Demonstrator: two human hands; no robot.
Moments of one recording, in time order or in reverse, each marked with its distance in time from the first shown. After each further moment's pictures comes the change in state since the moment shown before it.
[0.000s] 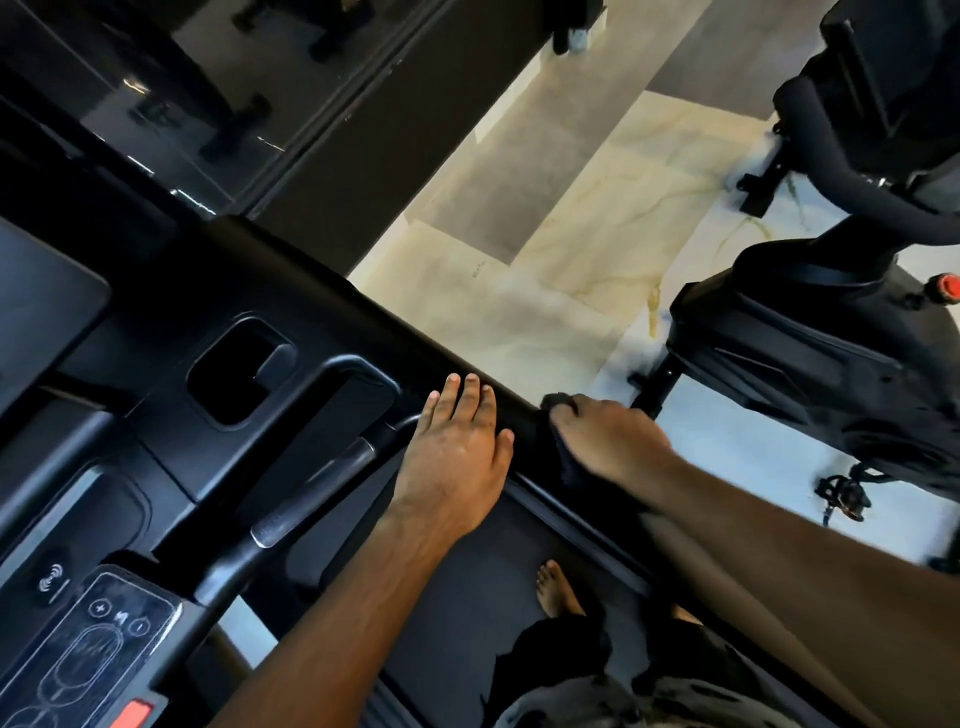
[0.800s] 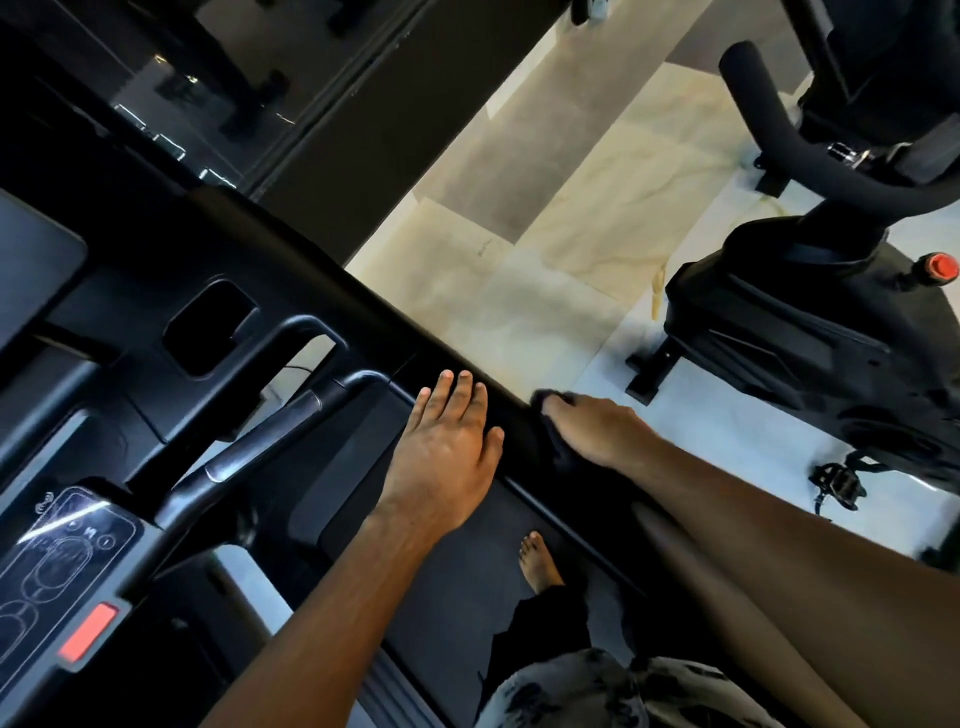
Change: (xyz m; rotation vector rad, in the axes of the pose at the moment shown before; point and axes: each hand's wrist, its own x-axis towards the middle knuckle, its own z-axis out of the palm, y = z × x) left_hand -0.025 0.077 0.011 -0.032 -0.010 -0.056; right_hand -0.039 0.060 0.002 0.275 -0.123 0.065
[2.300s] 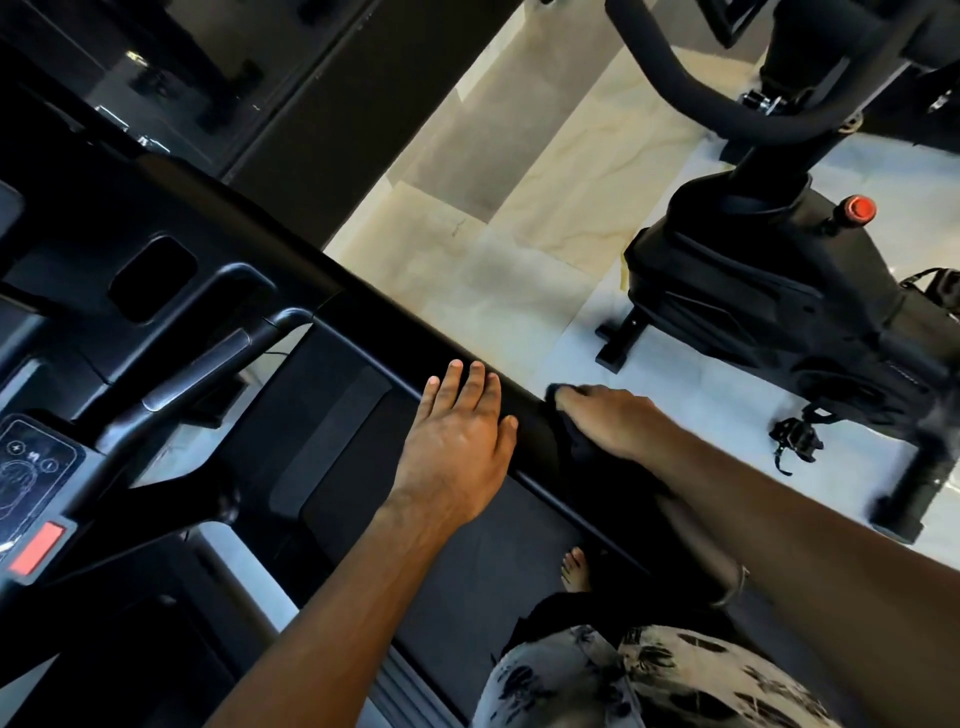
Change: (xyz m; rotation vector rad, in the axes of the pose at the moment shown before) left_hand -0.053 0.117 0.033 0.062 -0.027 0.011; right_hand -0.086 0.107 0.007 0.051 0.001 0.051
